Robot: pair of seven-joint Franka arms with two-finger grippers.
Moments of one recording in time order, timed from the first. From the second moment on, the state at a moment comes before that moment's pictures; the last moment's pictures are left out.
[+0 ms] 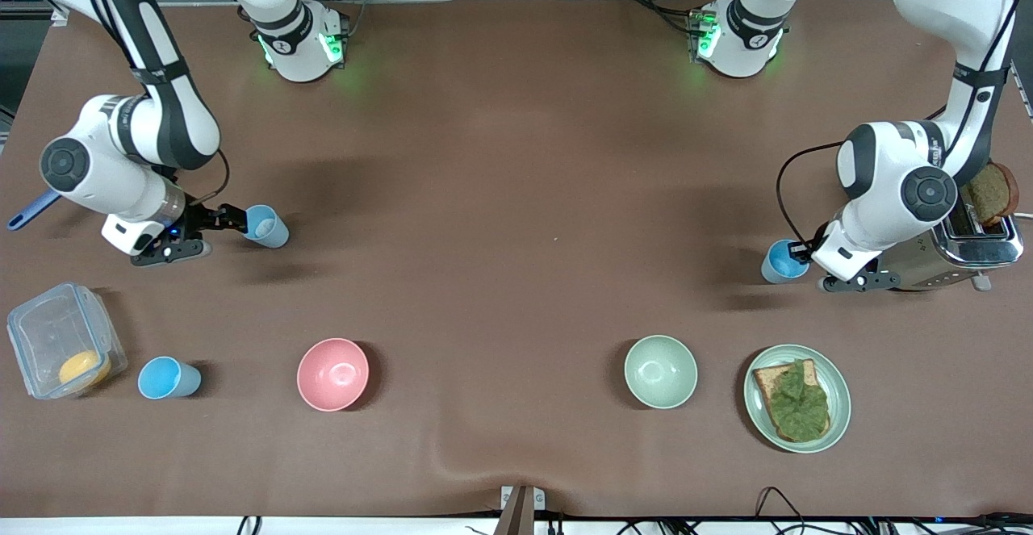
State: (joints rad) left arm -0.01 0.32 0.03 -2.15 0.07 2.42 -0.08; right arm -0.13 0.19 0.00 -2.32 0.01 2.41 -0.33
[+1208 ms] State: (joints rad) left arm -0.01 0.31 0.00 -2.08 0.07 2.37 -0.08; right arm -0.10 0.21 0.02 -2.38 0.02 2.49 -0.33
